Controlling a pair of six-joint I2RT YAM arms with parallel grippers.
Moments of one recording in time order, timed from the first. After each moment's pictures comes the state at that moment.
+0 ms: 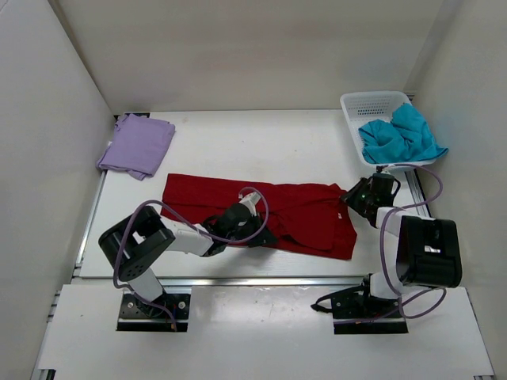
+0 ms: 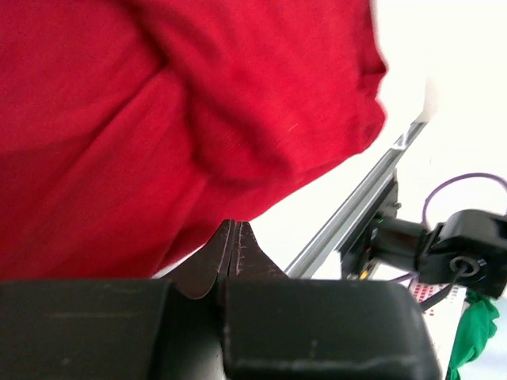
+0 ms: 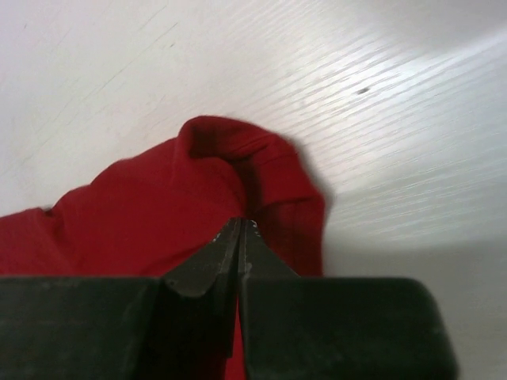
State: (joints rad) left arm -0.91 1.65 0.59 0.52 0.19 -0.98; right arm -0.11 1.45 0.52 0.24 -0.24 0.60
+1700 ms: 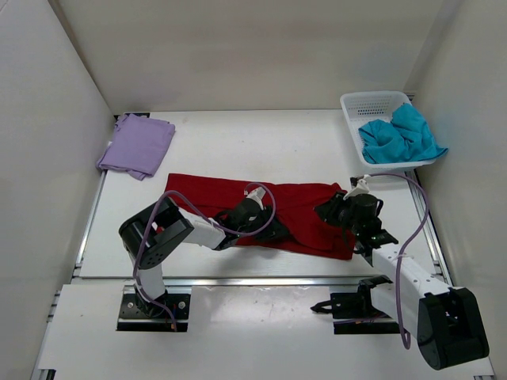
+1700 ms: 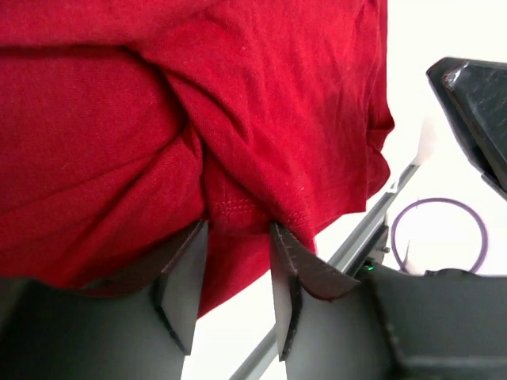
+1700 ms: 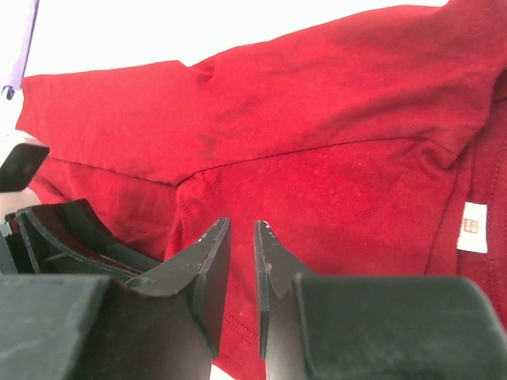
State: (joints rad) left arm -0.91 1.81 0.70 0.55 0.15 -1.08; right arm 0.22 0.94 0.29 0.20 -0.22 0.58
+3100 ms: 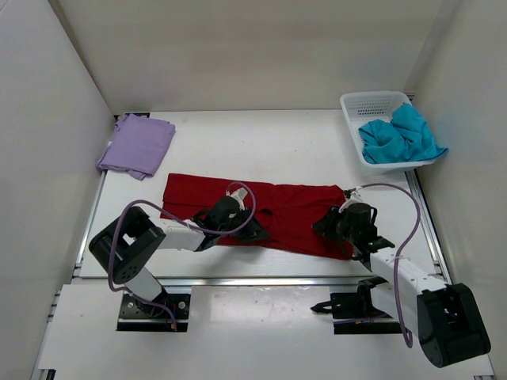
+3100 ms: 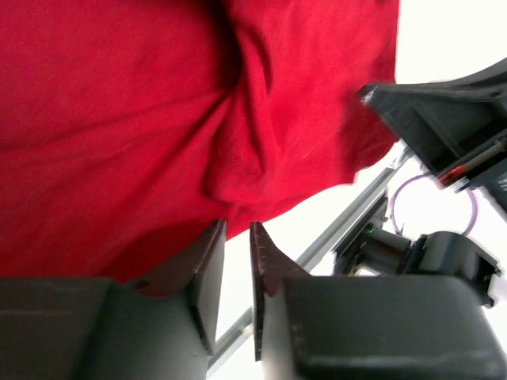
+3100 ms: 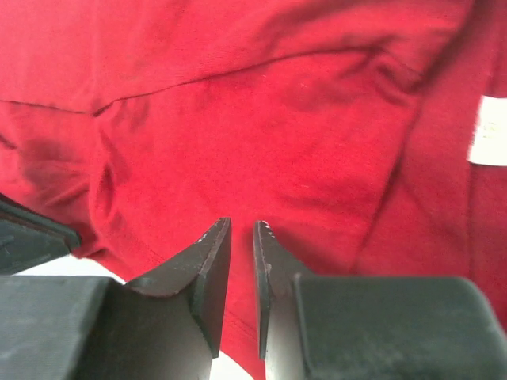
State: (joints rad) left arm -0.80 1.59 0.56 0.42 0.26 -1.04; right arm 0.26 0.96 0.22 0.13 -0.24 0.58
